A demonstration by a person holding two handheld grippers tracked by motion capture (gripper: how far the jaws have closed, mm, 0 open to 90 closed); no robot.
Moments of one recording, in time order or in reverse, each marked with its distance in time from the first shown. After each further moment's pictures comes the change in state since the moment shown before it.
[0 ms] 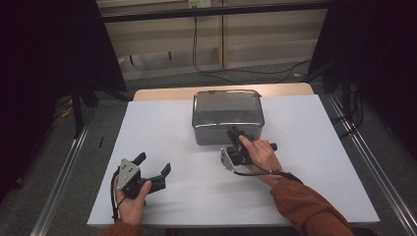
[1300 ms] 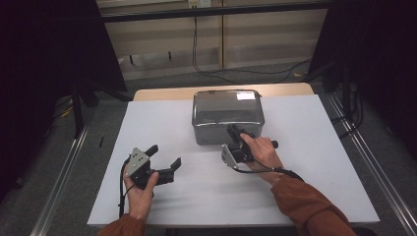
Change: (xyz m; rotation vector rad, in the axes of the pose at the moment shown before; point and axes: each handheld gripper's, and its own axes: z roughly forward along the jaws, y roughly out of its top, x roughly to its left) left arm -0.005 0.014 0.032 0.037 -0.165 -0.049; right arm -0.013 -0.001 -0.002 -0.025 0.023 0.024
